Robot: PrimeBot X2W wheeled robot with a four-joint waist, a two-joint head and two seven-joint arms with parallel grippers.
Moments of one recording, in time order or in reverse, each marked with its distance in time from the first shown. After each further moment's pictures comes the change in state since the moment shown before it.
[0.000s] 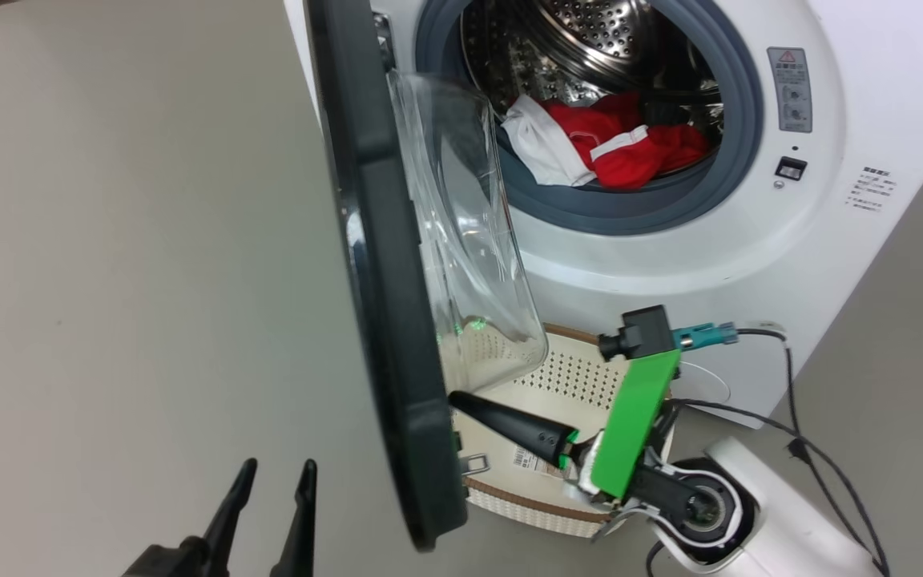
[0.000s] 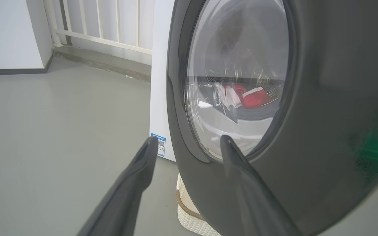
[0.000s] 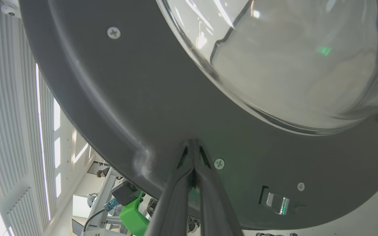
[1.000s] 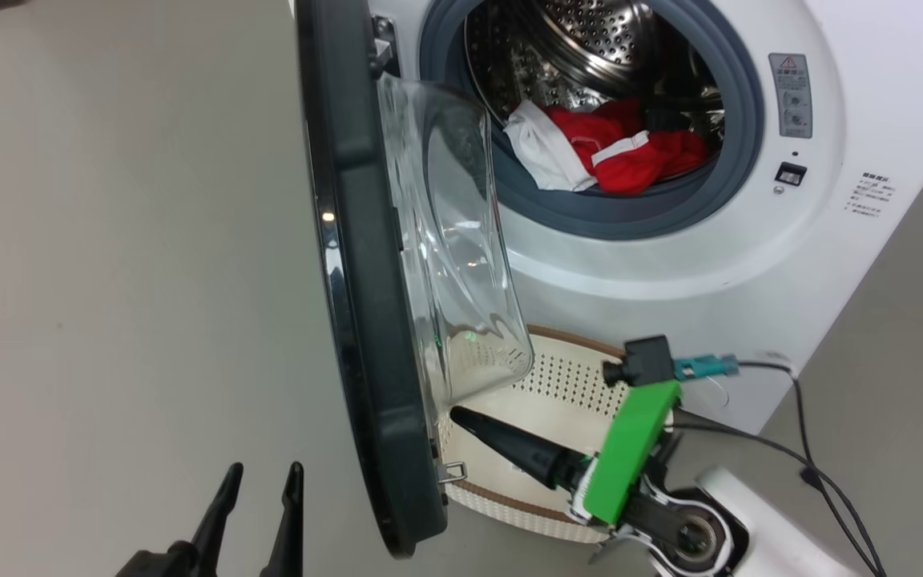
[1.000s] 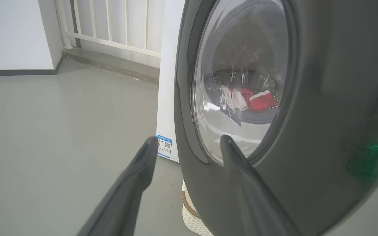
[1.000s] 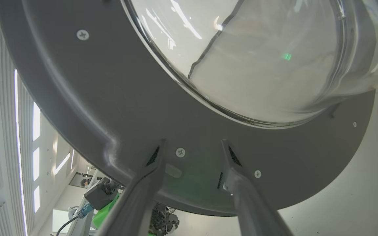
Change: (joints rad) left arm 0.016 0.000 0.028 -0.021 -0.006 0.024 0.000; right arm 0.013 0.016 0.050 0.042 -0.058 0.000 -0.099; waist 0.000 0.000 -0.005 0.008
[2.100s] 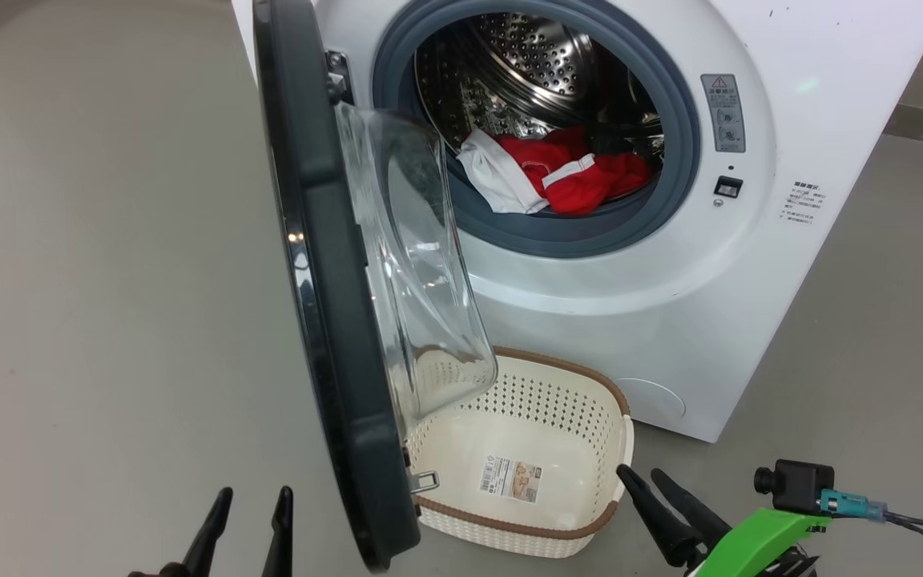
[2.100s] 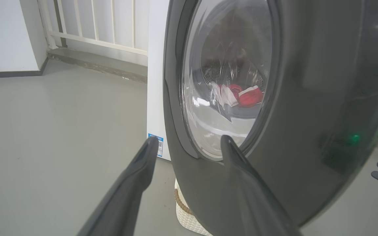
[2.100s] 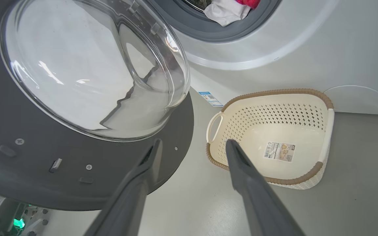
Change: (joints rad) left arm 0.039 0.001 0.031 0.019 0.033 -0.018 0.000; right arm 0.184 -0.201 0.097 0.179 -0.215 0.000 -0.561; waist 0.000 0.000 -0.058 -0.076
